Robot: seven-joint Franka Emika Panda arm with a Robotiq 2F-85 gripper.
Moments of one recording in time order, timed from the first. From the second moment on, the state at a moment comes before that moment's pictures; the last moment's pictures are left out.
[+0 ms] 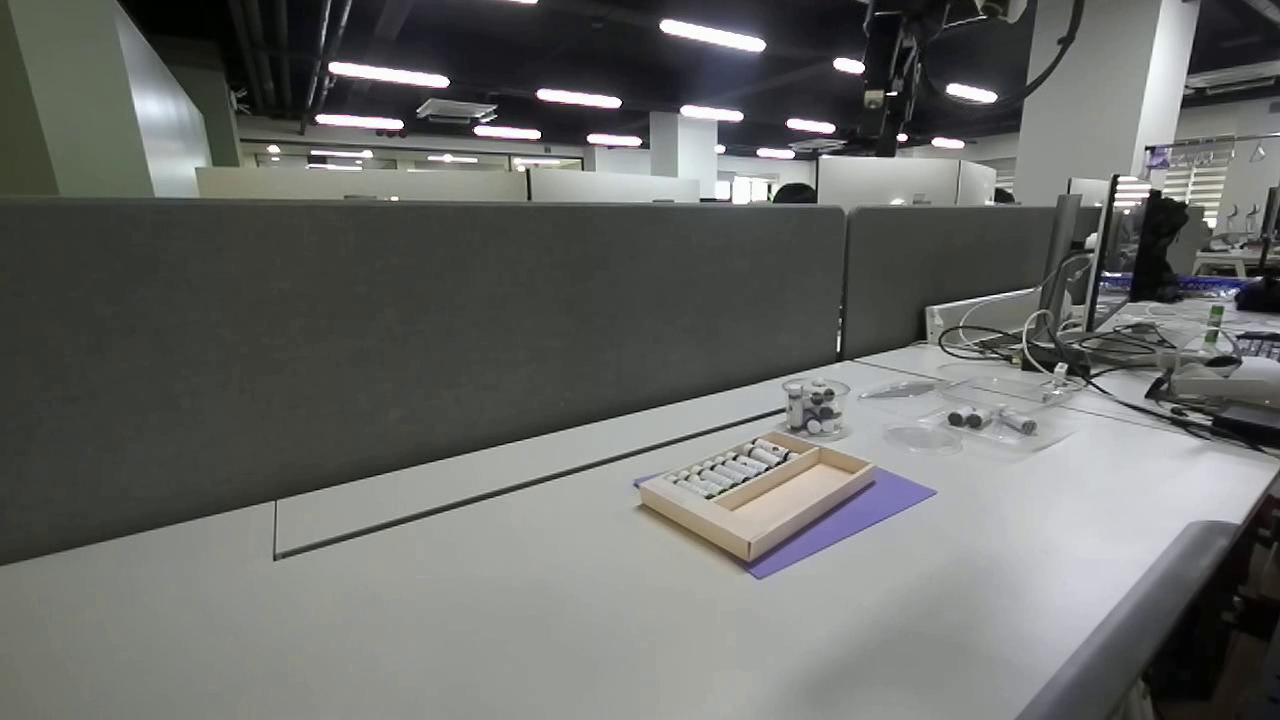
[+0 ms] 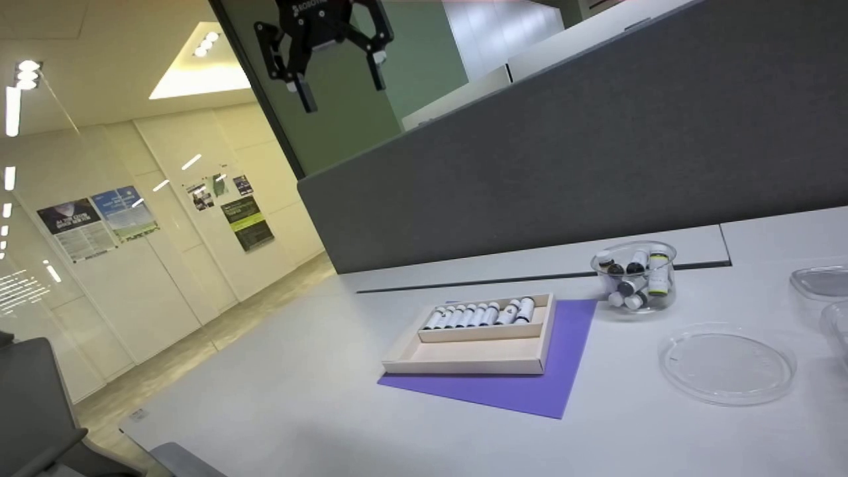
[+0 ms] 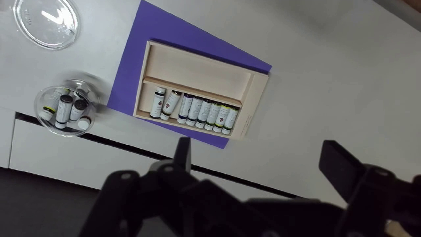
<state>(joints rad) 0.08 -0.23 -0.22 -2.08 0.13 1.91 -0.58</state>
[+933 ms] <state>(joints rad) -0.14 0.08 -0.26 -1.91 0.17 2.13 -0.72</state>
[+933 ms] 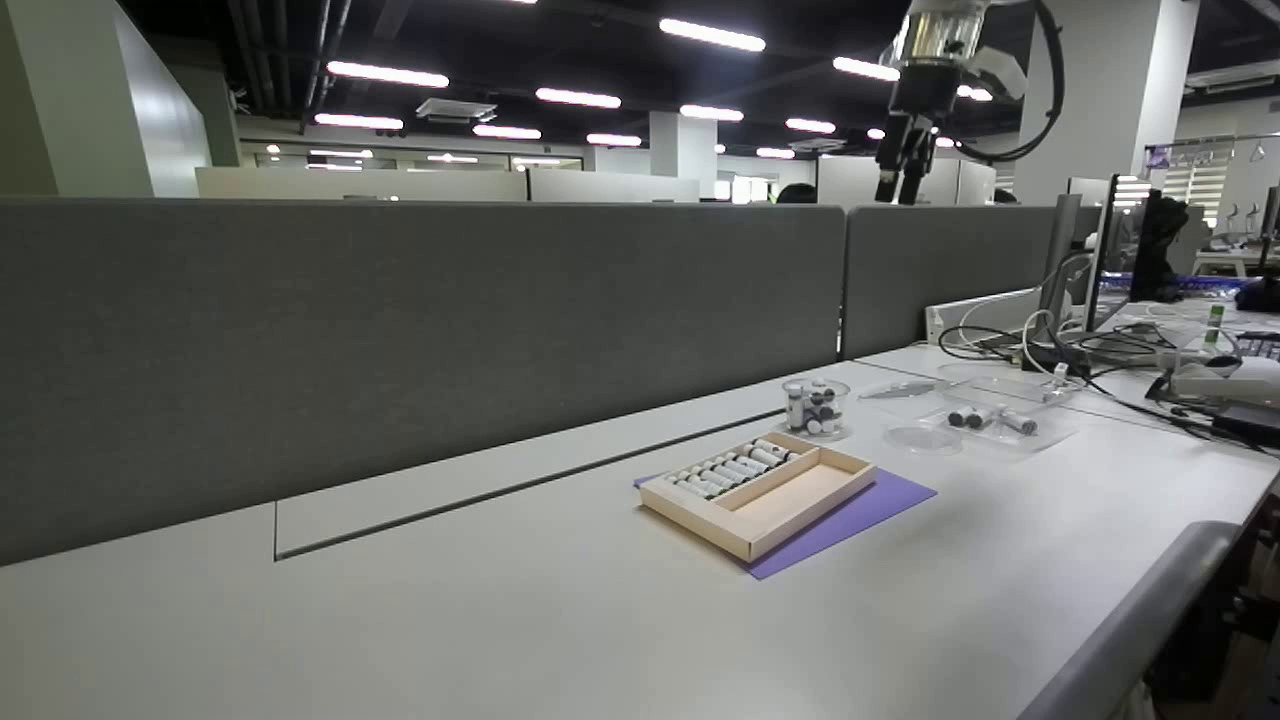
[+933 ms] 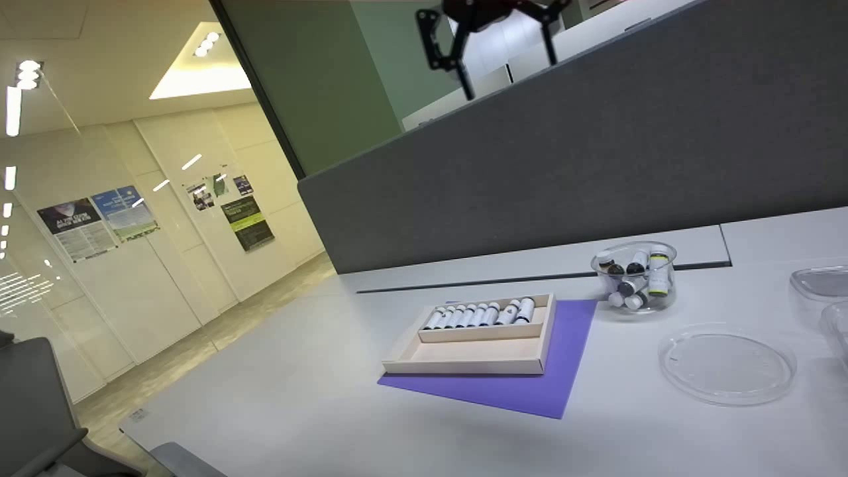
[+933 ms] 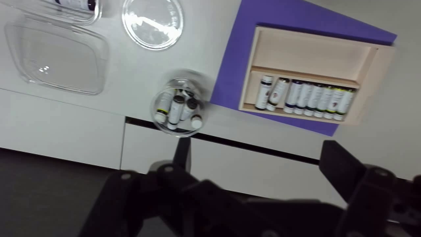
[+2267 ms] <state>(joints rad) -0.33 0.46 -0.20 -1.47 0.24 1.99 -0.64</state>
